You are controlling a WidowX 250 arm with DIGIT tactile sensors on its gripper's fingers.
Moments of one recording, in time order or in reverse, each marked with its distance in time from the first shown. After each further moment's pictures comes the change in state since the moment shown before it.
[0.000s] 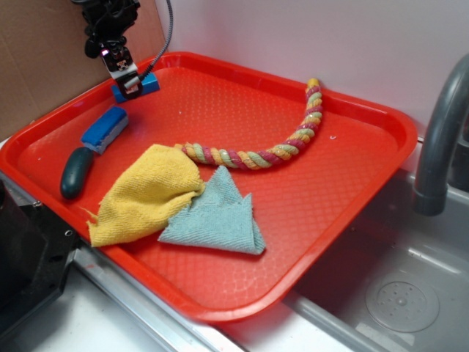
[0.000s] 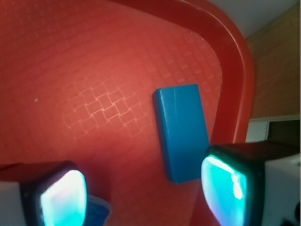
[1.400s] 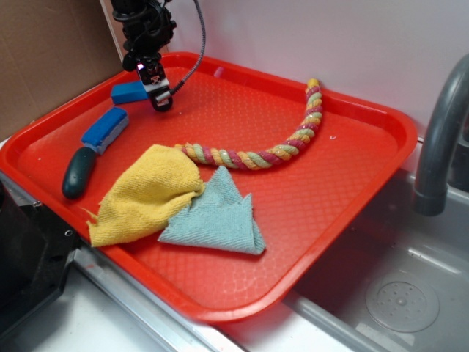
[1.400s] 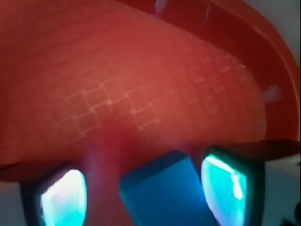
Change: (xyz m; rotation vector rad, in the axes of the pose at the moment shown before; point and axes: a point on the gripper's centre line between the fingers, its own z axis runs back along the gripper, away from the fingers) arm 0.033 -0.003 -0.042 -0.011 0.040 -0.078
